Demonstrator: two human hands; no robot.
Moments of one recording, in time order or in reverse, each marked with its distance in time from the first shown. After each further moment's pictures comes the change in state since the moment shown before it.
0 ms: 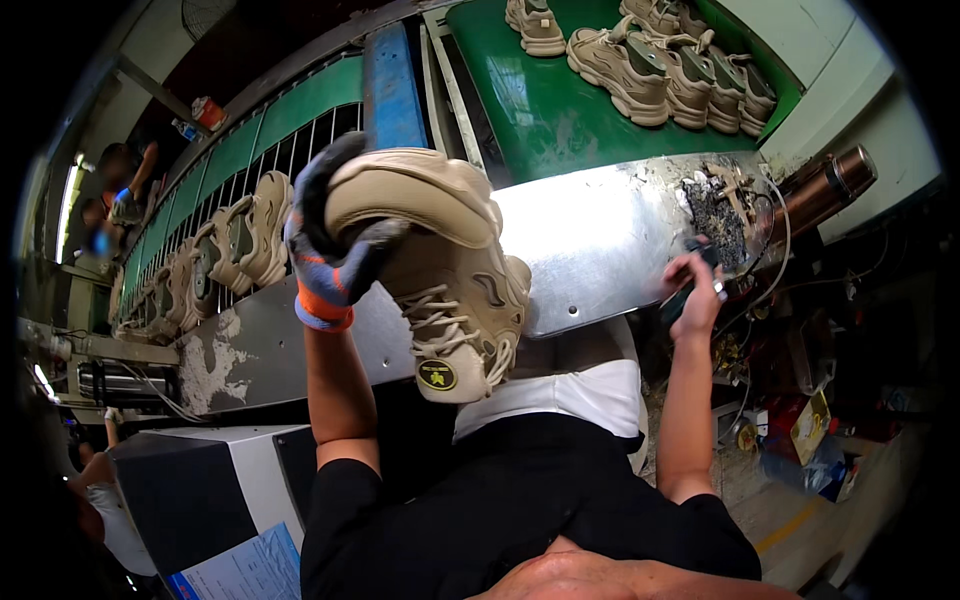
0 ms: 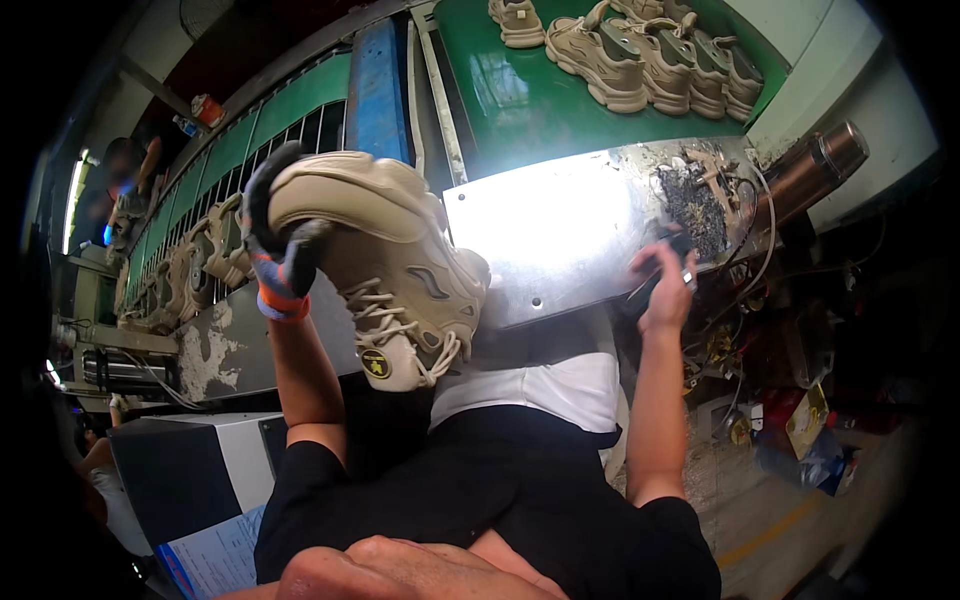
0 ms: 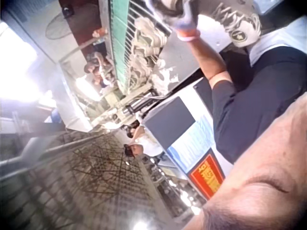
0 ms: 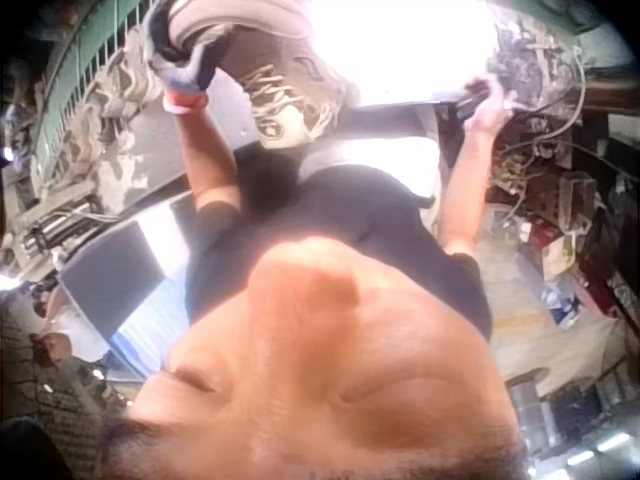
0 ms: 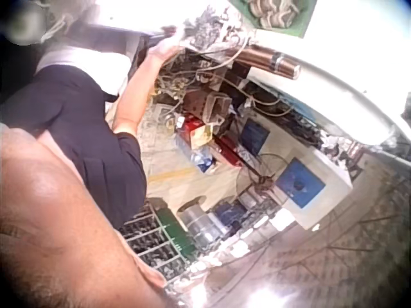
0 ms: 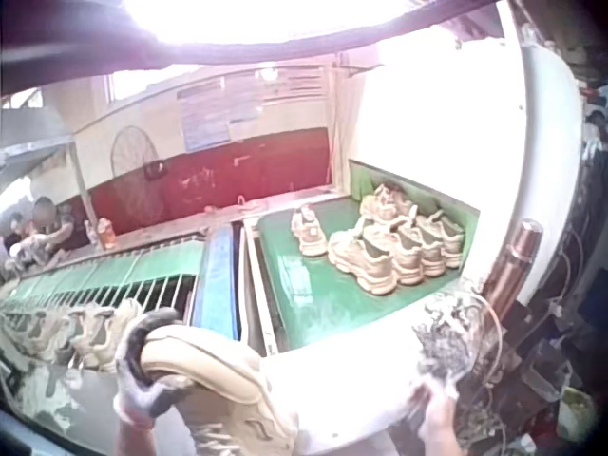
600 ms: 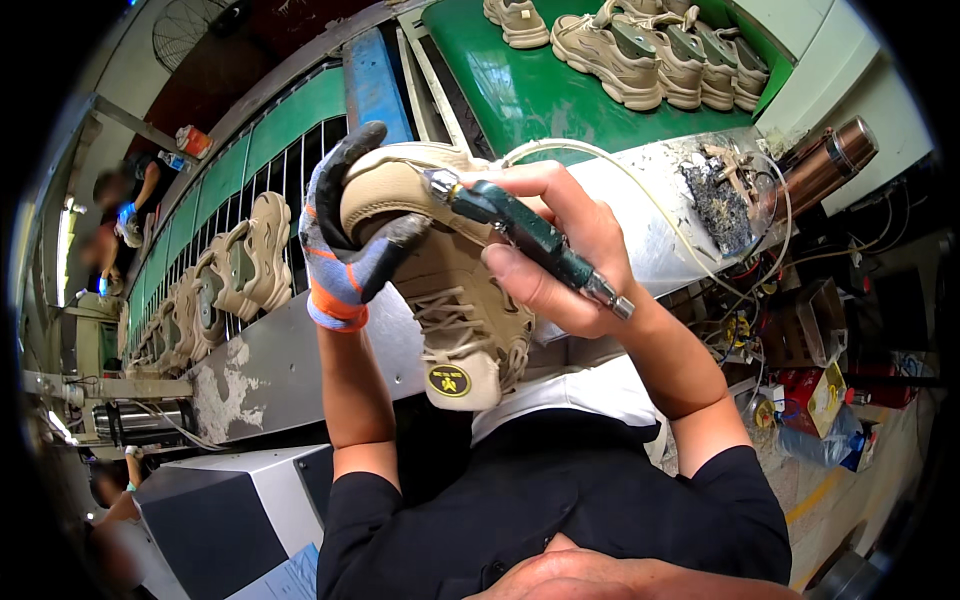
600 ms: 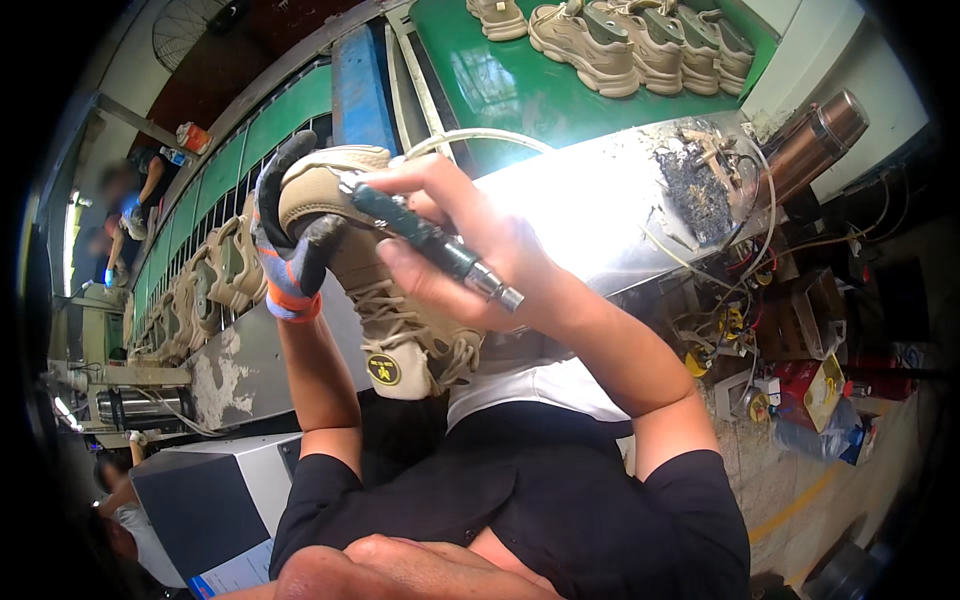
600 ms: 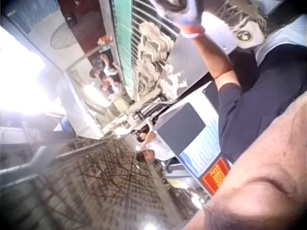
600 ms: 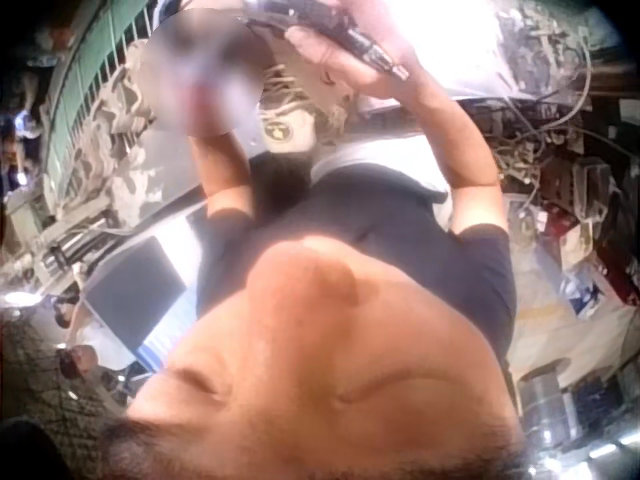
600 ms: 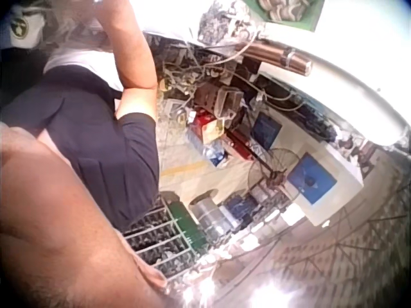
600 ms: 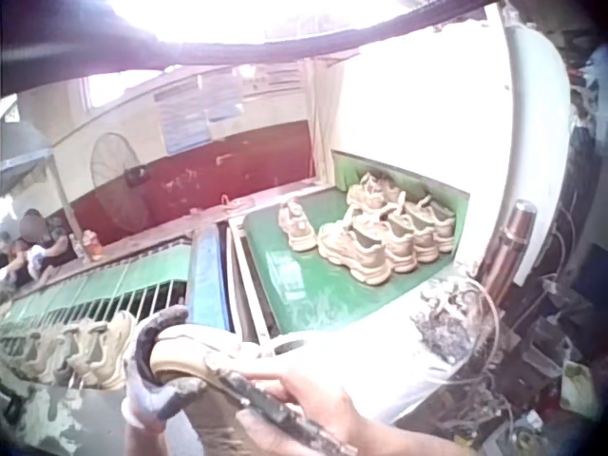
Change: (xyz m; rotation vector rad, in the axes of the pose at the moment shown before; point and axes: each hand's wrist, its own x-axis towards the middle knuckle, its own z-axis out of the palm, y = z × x) left_hand 0.026 -0.007 0.018 -0.316 -0.109 -0.111; right_hand -0.064 -0.068 0.184 -0.253 -0.998 -0.585
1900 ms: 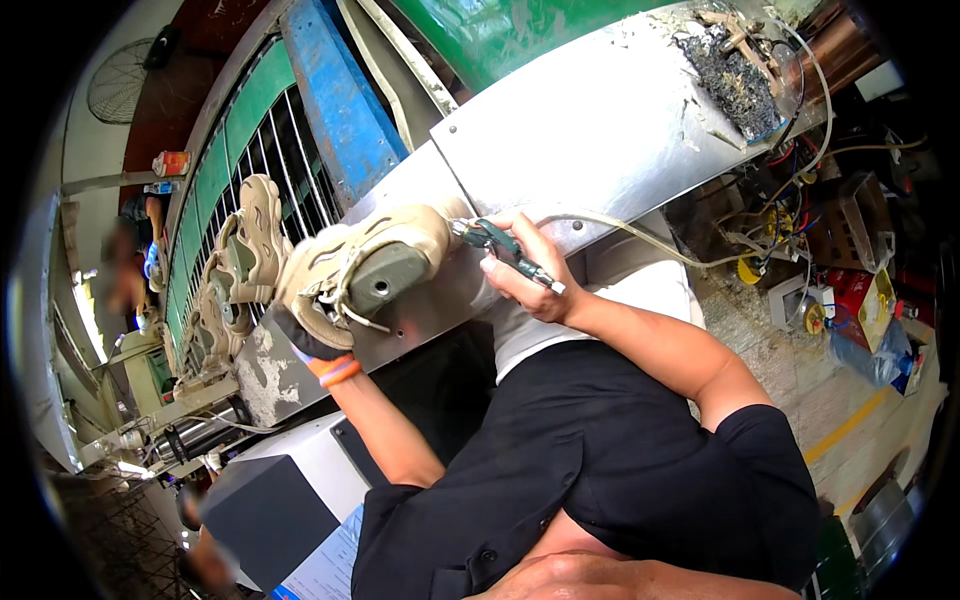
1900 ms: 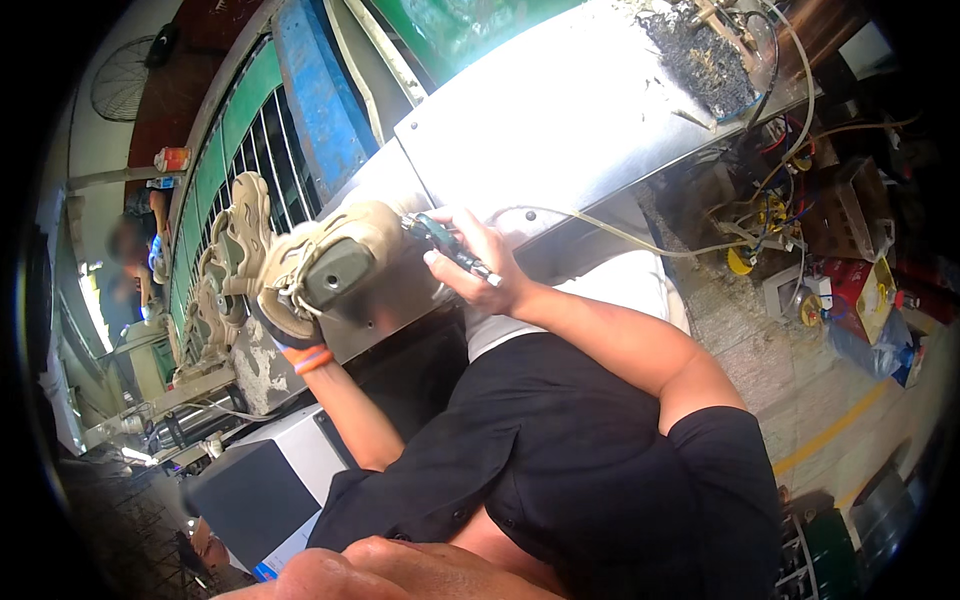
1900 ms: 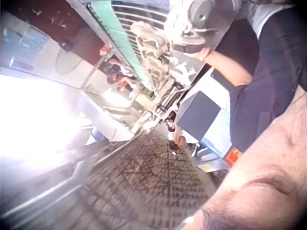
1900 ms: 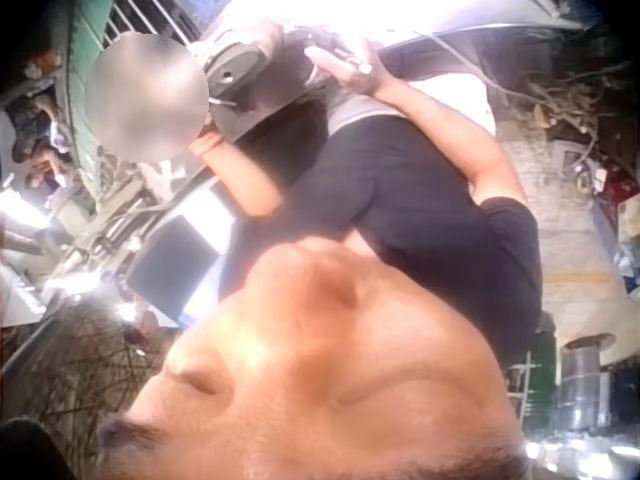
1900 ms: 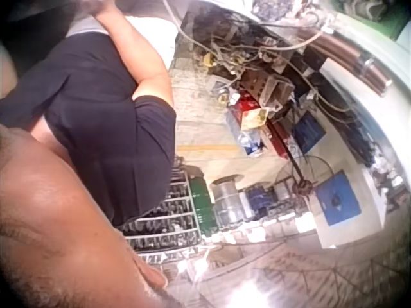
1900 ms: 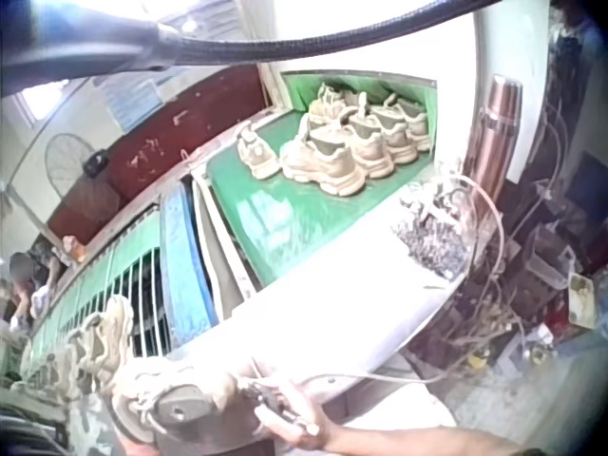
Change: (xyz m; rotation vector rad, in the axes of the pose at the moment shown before) left_hand -0.175 -0.073 -0.099 0.217 0.458 -0.500; right_hand -0.142 0.096 0.060 0.480 0.248 0.582
